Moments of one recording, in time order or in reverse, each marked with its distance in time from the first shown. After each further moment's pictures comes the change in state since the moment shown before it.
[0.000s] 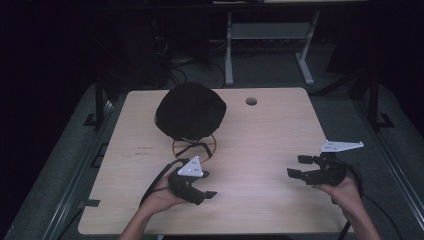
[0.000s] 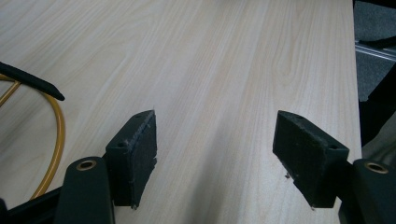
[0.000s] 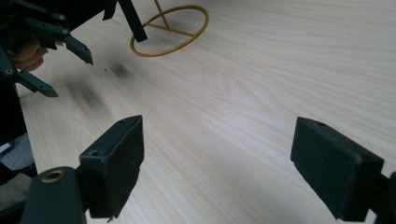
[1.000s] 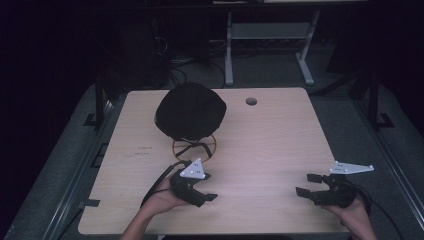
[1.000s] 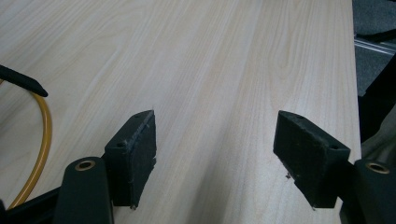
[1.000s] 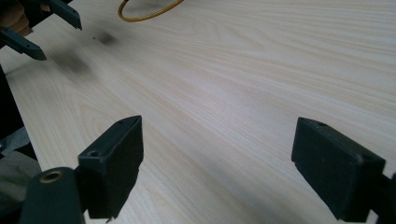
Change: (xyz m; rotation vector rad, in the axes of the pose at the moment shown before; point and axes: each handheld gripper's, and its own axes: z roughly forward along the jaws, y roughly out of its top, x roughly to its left) left arm -0.003 -0.002 0.006 0.021 -0.012 0.010; right arm 0.003 -0.058 -0.014 0.012 -0.041 0.045
